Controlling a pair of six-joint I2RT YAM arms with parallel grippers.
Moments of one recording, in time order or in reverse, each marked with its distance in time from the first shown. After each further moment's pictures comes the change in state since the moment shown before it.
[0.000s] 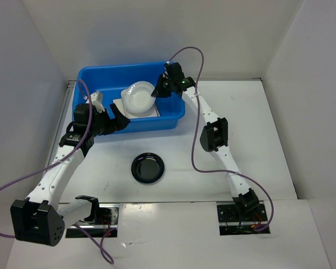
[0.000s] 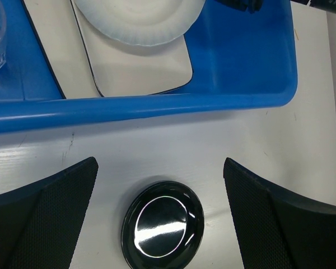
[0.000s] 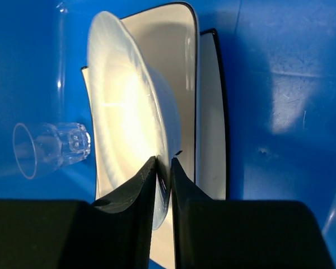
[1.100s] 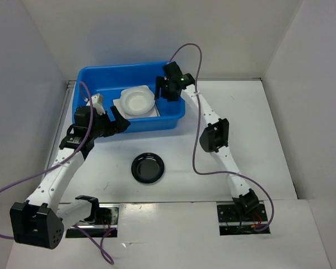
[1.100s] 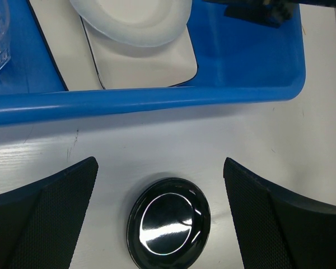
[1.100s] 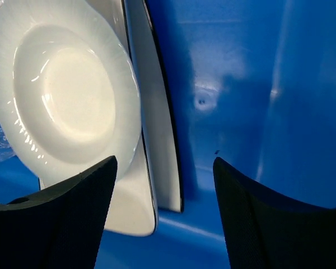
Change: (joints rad) left arm -0.011 -0.026 -0.031 0.004 -0.019 0.019; right arm 0.024 -0.027 0.036 -0.251 0.231 -0.092
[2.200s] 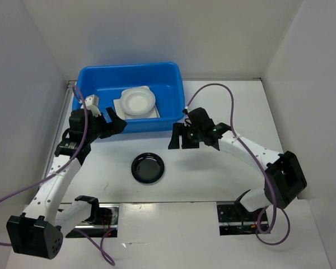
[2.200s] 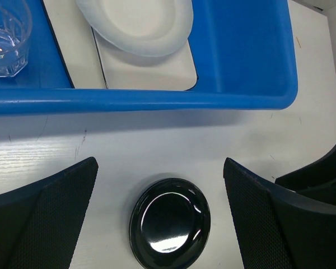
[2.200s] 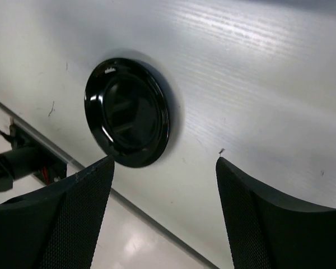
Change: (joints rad) left arm 0.009 -0.088 -0.013 -0.031 -0.033 -0.001; right arm 0.134 -1.305 -1.883 0.581 -0.156 0.056
